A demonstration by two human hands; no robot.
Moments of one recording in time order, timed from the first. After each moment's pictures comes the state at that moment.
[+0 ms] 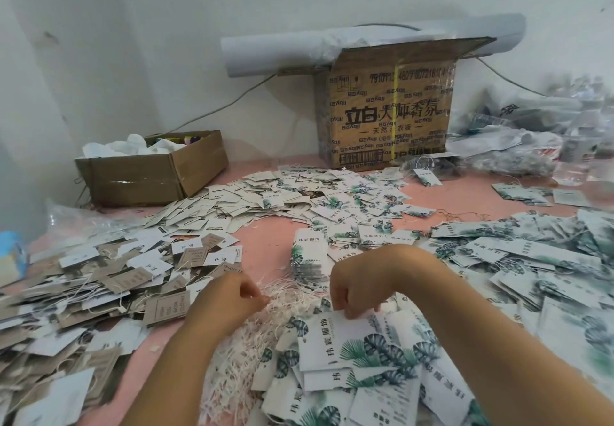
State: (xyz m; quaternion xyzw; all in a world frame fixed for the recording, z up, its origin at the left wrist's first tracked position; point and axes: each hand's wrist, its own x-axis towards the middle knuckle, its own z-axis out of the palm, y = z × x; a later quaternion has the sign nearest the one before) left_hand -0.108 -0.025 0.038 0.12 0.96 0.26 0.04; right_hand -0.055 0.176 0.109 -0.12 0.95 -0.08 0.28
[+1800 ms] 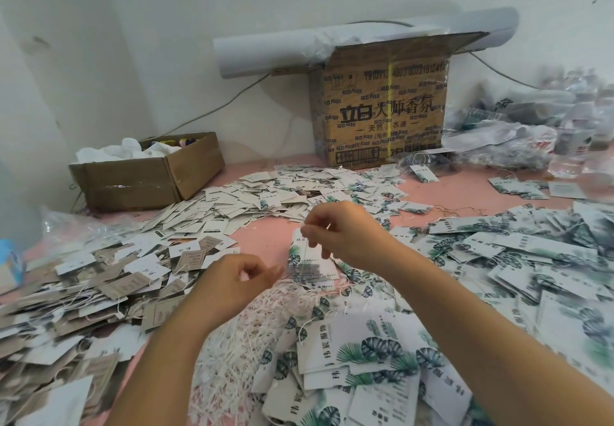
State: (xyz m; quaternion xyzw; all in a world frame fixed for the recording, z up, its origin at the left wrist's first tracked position) left_hand -0.098 -0.020 0.071 0.20 0.90 0.38 0.01; right_hand -0.066 0.173 0.107 -0.12 0.91 -0.37 -0.15
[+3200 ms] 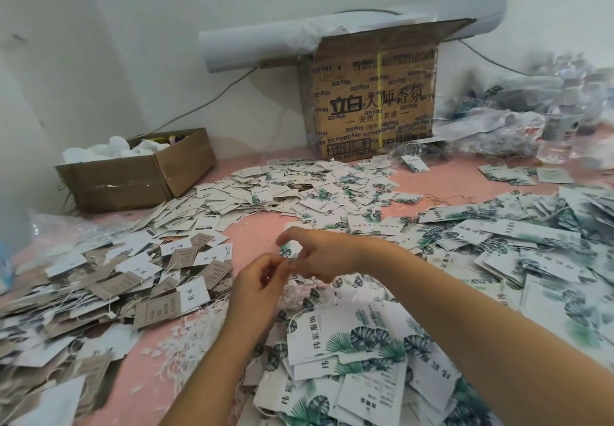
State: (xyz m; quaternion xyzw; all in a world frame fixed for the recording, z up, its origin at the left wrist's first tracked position) left_hand -0.094 0.025 0.019 0.20 0.79 0.58 -0.07; right_hand -0.089 0.174 0.082 -0.14 0.90 -0.38 0.14
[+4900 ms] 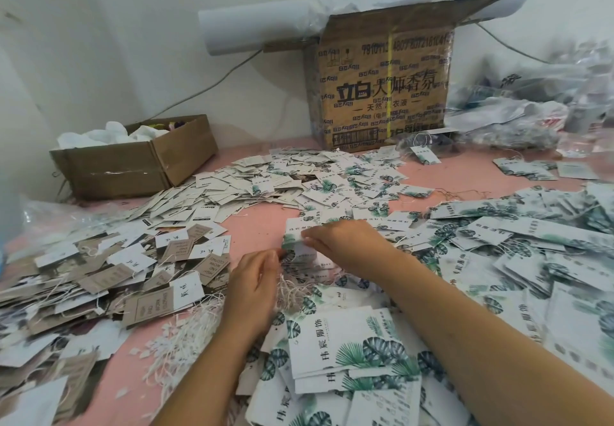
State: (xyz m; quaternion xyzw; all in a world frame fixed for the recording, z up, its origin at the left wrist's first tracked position) left_hand -0.114 0.025 0.001 0.15 0.87 0.45 -0.11; right_hand -0.115 0.204 0.042 -0.18 0.97 -0.04 -0.17
